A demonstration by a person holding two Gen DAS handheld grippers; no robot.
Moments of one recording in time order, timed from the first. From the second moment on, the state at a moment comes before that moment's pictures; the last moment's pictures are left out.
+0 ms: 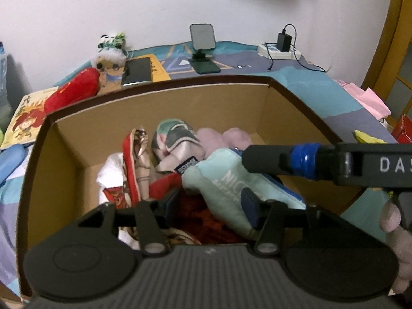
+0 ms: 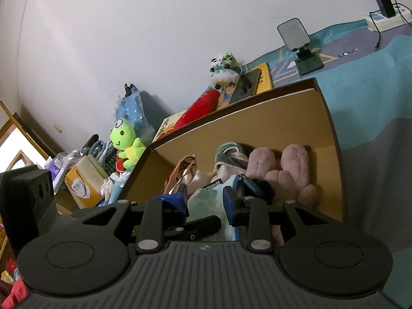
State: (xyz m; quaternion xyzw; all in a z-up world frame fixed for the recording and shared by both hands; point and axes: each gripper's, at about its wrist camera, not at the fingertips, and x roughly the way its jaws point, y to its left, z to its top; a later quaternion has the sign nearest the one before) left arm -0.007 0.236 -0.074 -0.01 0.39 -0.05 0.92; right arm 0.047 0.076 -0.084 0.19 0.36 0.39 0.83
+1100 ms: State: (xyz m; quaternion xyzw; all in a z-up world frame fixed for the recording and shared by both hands) left arm -0.097 0.200 -0.030 0.00 0.36 0.11 0.92; right arm 0.015 0.050 -0.073 0.20 0.37 0.50 0.76
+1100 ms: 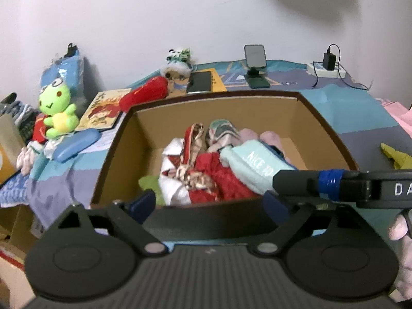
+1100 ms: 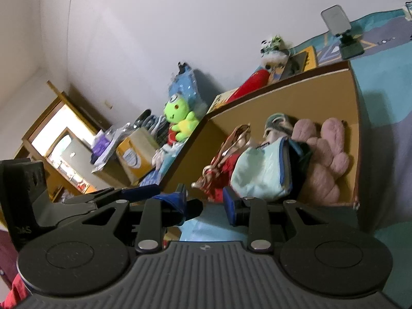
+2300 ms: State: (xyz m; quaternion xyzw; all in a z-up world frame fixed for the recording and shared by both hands) left arm -0.054 0.058 -0.106 0.00 0.48 -0.04 0.88; right arm 0.013 -0.061 -0.115 0.16 0.47 0.40 0.78
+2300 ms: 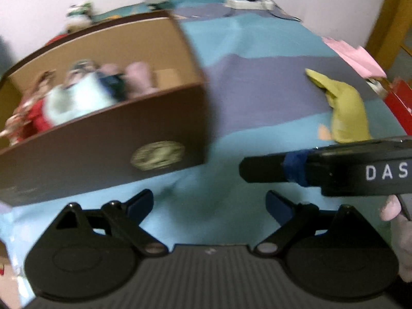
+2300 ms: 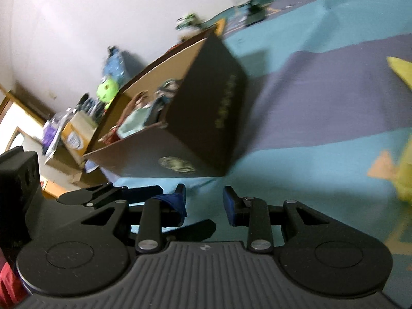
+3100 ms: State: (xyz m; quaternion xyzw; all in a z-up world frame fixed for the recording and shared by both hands) left arm 0.036 -0.126 -0.101 0.09 0.44 -0.22 0.87; right arm 0.035 -0.247 -0.112 0.27 0.39 0.21 0.85
